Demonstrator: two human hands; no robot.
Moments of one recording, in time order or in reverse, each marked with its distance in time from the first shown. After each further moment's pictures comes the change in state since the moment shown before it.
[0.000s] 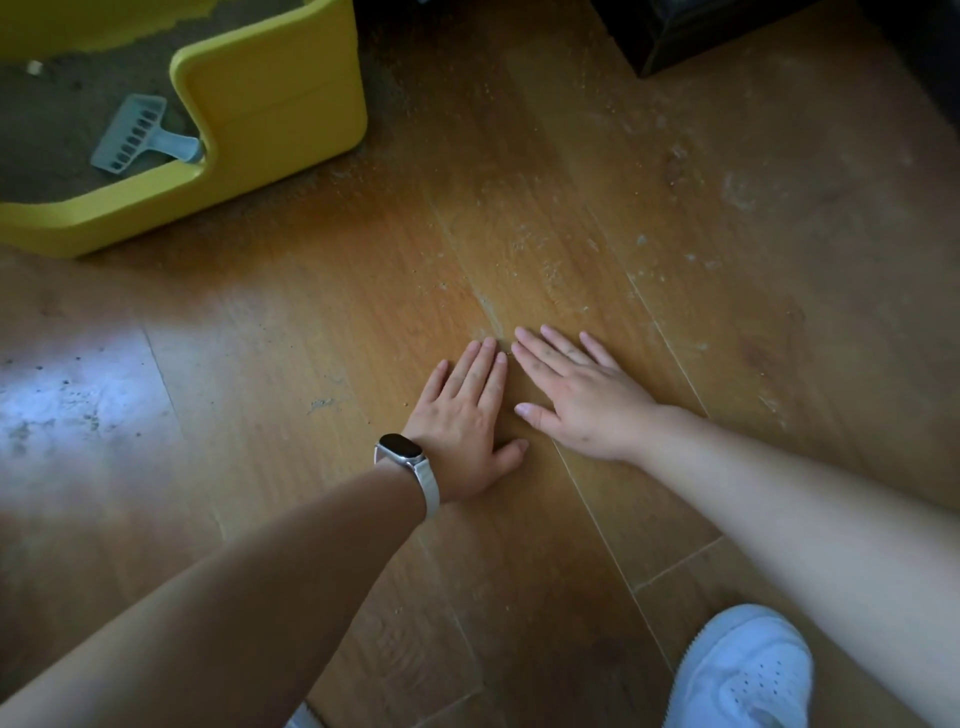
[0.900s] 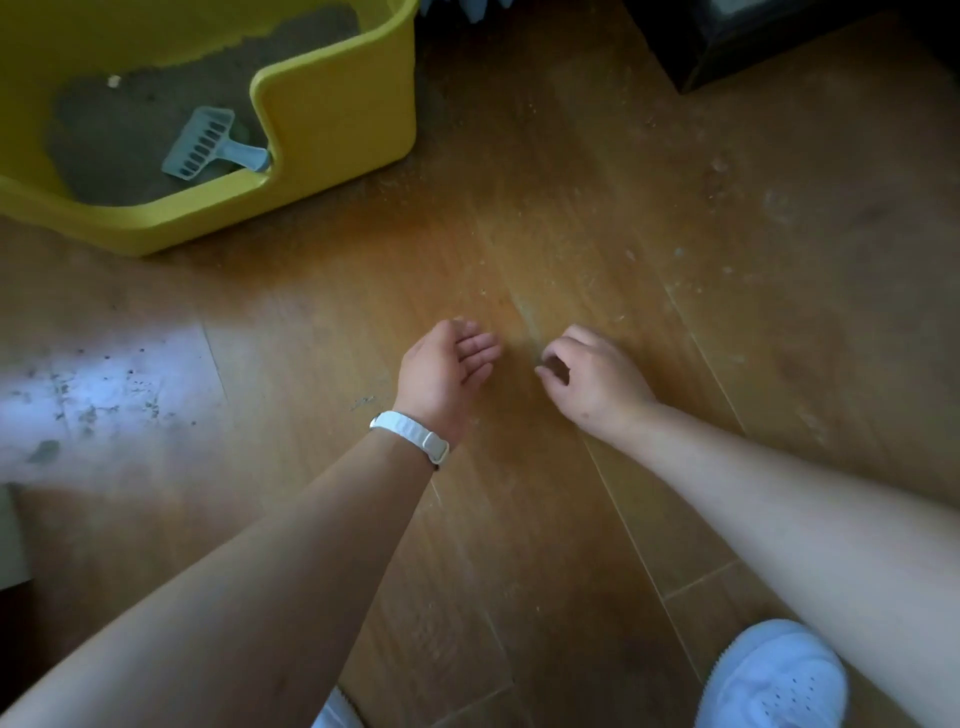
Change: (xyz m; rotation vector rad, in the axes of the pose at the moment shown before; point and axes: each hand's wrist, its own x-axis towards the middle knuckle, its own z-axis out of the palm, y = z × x) left_hand 0.012 -0.025 -0.060 -1.960 0.366 -0.807; right_hand 0.032 -0.028 -0.005 0.269 0.457 0.102
